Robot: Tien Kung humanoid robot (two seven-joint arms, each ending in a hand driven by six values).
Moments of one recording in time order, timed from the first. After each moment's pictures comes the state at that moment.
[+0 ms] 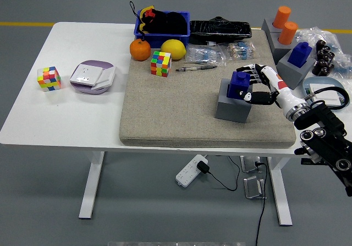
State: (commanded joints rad) left arm -0.06 0.25 -0.50 -0.27 0.45 0.02 0.14; right arm 0.61 -0.28 0.73 0.94 -1.14 -0.24 0.22
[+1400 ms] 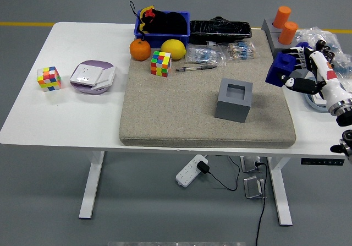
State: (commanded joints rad) left arm -0.05 0.24 -0.51 -0.26 0.45 0.02 0.13; right arm 0.43 -0.40 1.04 1.11 -1.25 -0.24 0.20
